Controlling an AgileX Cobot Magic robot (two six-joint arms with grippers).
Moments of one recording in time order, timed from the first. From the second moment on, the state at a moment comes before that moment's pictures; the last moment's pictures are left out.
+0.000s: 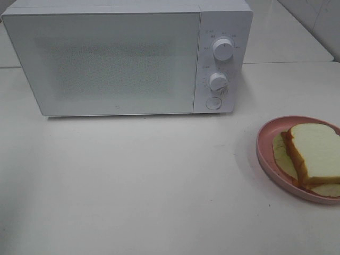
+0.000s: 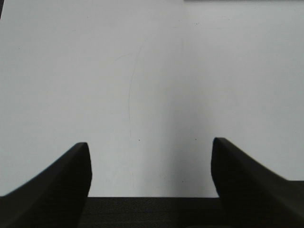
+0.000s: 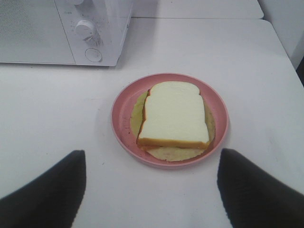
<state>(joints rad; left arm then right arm) -0.10 0.61 -0.75 0.11 1.12 -0.07 0.10 0.00 -0.50 -0.02 1.00 0.04</state>
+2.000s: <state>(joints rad) -0.10 0.00 -0.52 -0.04 1.08 0.01 0.10 0.00 -0.50 -0.02 1.00 0.04</state>
